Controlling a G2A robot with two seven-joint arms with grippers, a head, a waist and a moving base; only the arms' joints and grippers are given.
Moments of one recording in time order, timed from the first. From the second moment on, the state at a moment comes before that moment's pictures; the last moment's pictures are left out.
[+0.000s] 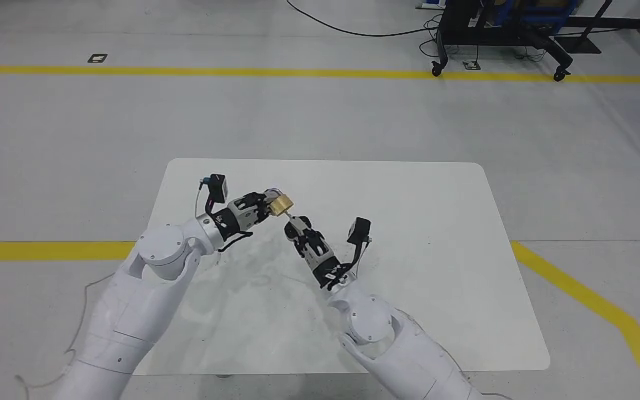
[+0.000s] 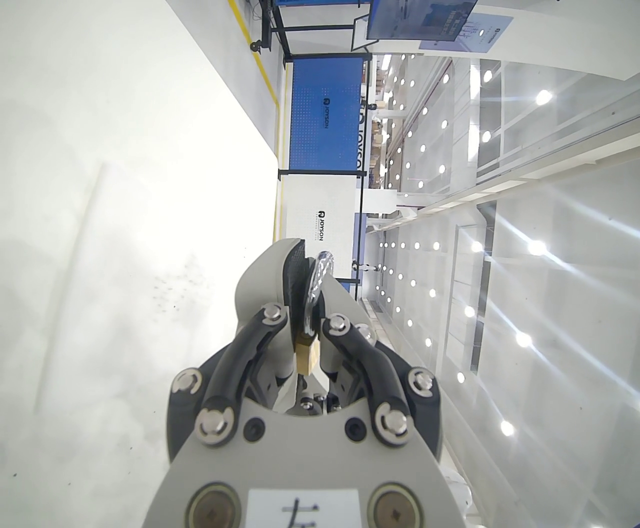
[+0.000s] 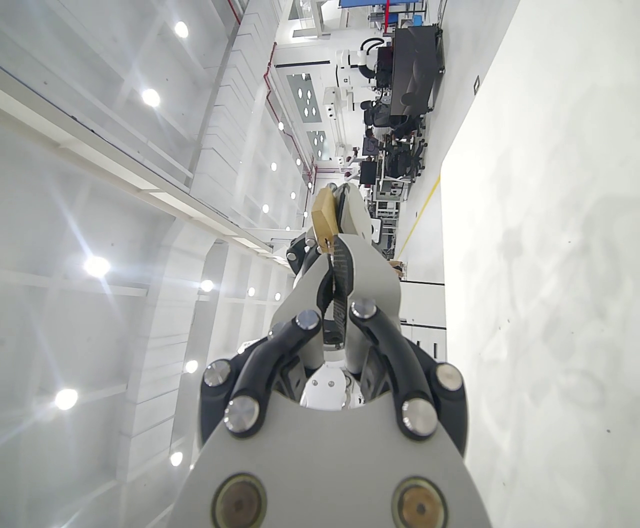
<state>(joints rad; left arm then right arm) 1.12 -1.05 -1.16 -1.48 -0.49 0.11 -0.64 -1.32 -1.41 0.77 -1.52 0.28 -0.24 -0.19</state>
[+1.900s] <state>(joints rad) 1.13 -1.07 -1.17 -1.49 -0.41 0.13 -0.65 -1.32 -1.51 0.78 -1.45 -0.03 -0.19 -0.34</state>
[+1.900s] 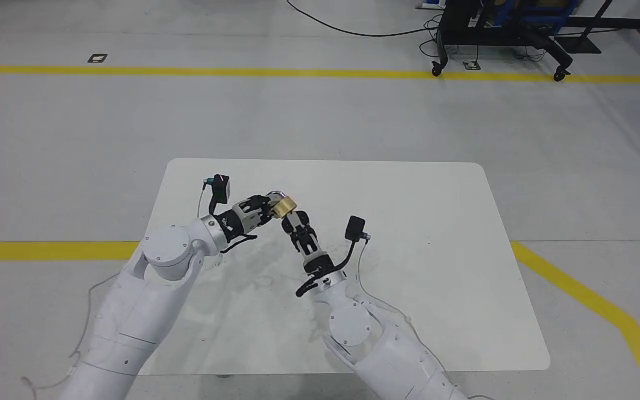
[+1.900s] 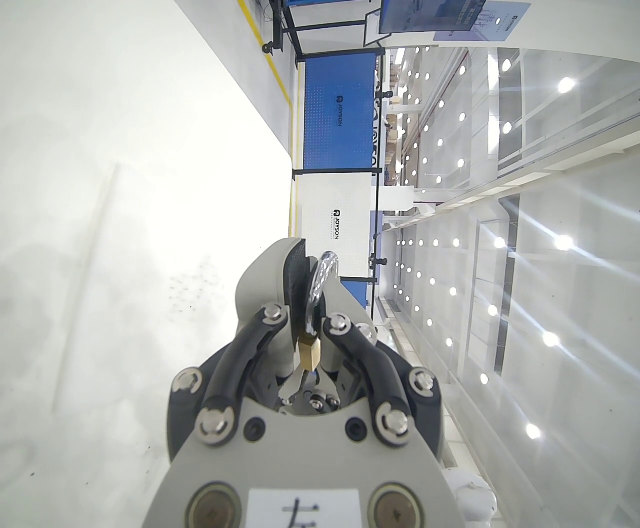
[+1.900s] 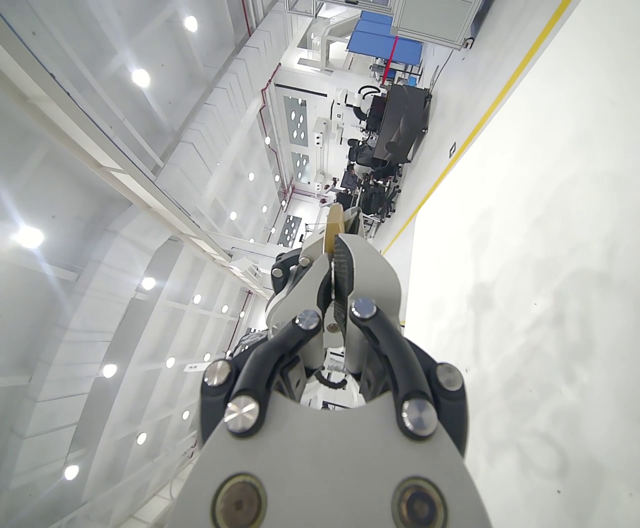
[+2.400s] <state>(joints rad) 1.13 -1.08 -1.18 -1.47 -0.43 0.17 -0.64 -1.35 -1.52 0.81 -1.46 -0.03 -0.21 -0.32</state>
